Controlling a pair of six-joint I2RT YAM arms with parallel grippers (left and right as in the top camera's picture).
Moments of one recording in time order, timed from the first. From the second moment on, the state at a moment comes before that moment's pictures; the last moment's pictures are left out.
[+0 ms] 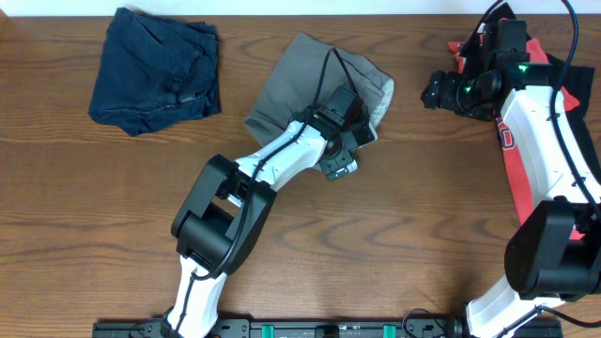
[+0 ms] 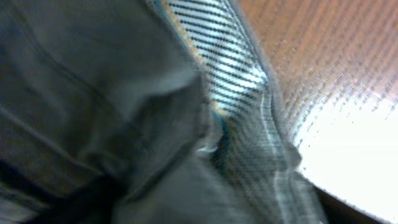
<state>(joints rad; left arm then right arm) -0.63 2.13 1.49 -0.58 0.03 0.52 -0.02 1.83 1.54 -0.85 -0.20 0.22</state>
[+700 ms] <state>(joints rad) -0.62 2.06 1.49 -0.58 -0.13 0.46 -0.04 1.83 1.54 -0.85 -0.20 0.22</state>
